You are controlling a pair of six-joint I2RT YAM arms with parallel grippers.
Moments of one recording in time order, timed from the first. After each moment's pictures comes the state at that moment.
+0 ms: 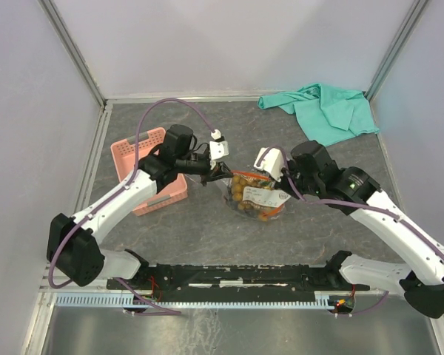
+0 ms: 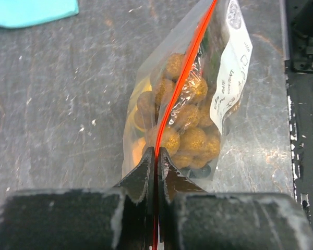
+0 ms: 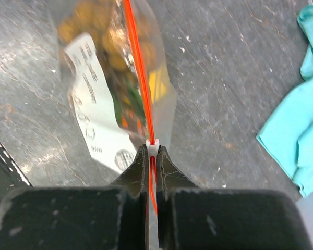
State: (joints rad) left arm -0.57 1.35 1.08 -0.29 0.79 0.52; right arm 0.76 1.08 1.23 -0.90 -0.01 -0.47
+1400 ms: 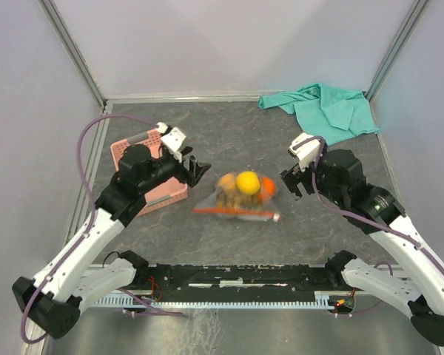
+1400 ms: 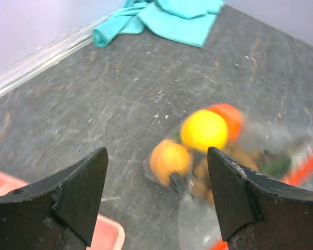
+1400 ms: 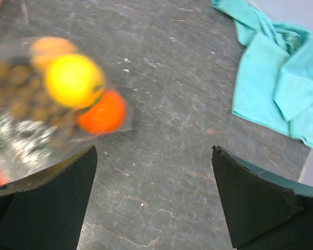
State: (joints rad) left arm -0.52 0.95 0.92 -0.16 0.33 0.11; right arm 0.63 0.88 1.10 -0.71 0.11 -0.26
